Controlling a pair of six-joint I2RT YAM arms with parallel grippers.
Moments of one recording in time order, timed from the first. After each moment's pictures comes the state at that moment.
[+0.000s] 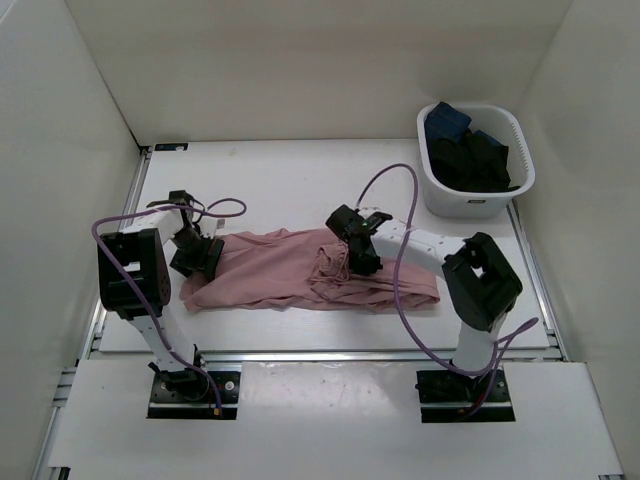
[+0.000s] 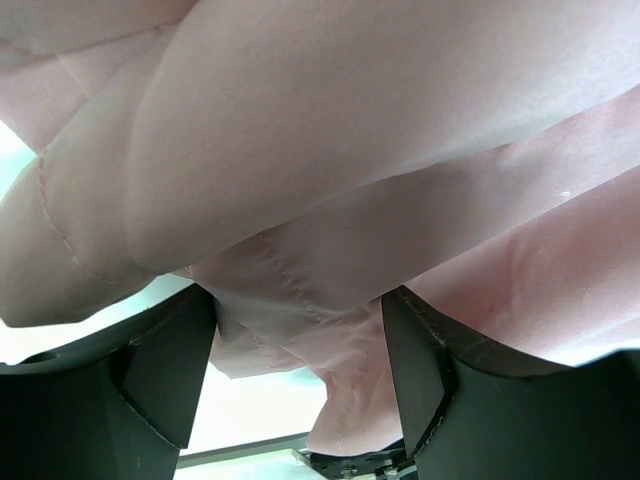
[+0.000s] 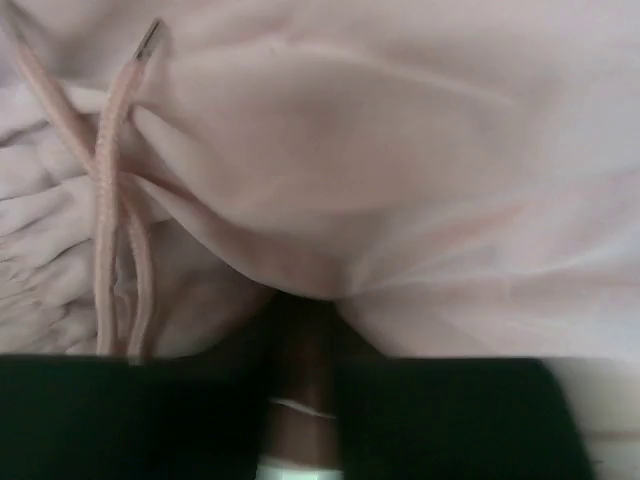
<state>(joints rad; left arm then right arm) 0.10 1.79 1.13 -0.87 0.10 0.41 0.79 1.82 1.24 -0.78 0.36 0.73</state>
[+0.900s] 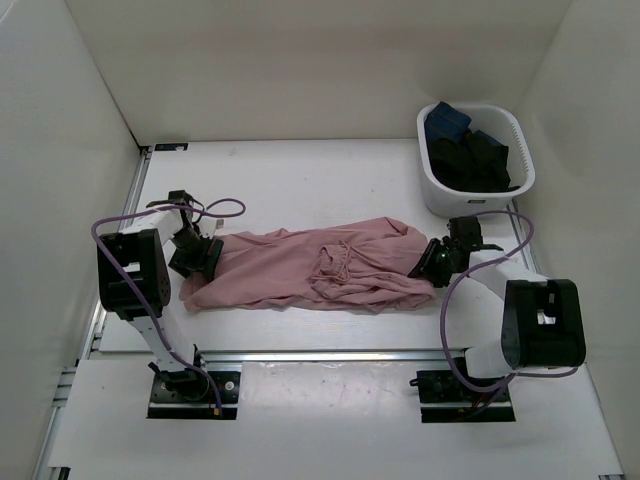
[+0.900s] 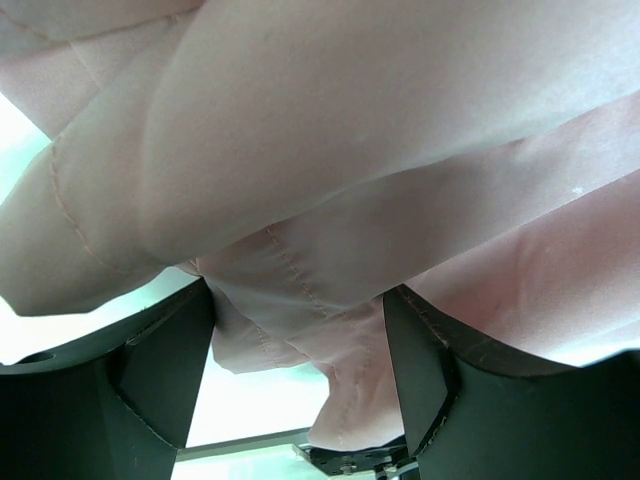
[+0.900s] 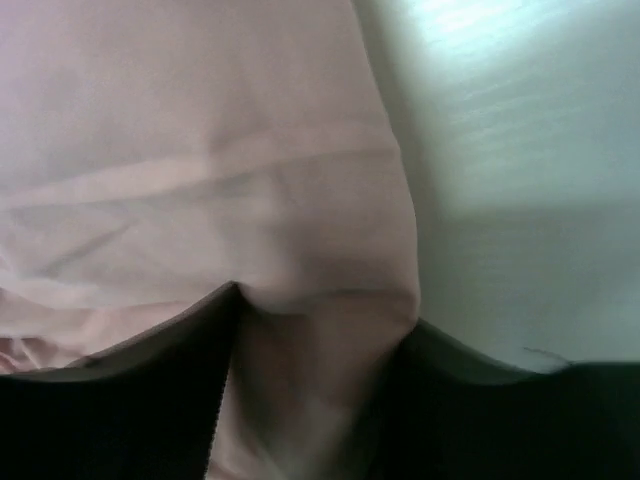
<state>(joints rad) 0.10 1.79 1.13 -0.87 0.08 0.41 0.07 1.41 0.67 -0.35 -0.29 0.53</state>
